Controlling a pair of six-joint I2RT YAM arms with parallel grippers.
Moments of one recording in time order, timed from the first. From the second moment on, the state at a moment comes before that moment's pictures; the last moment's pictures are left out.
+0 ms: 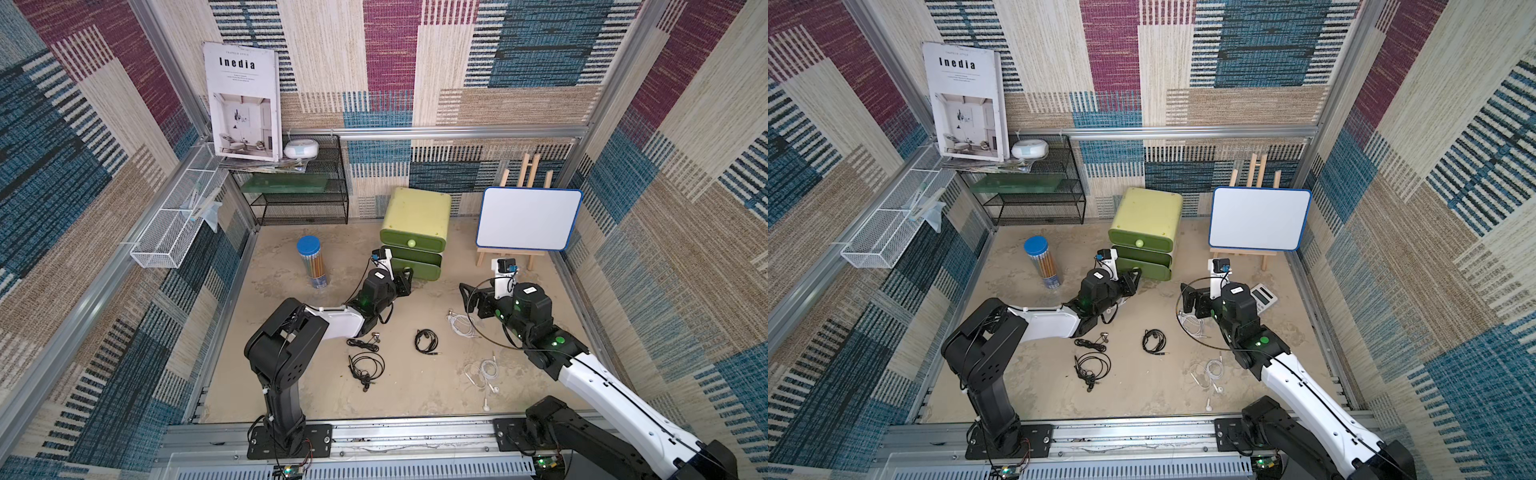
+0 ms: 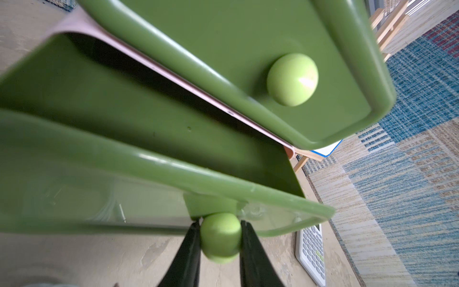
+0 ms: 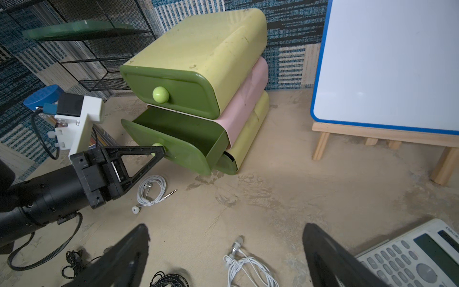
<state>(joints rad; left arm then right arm) -0.63 1.83 0.89 0.68 0.00 -0.70 0.47 0.87 0.61 -0.08 0.10 0.25</state>
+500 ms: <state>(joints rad) -0.65 1.77 0.79 0.68 0.00 -0.70 0.46 0.88 0.61 -0.09 0.08 0.25</state>
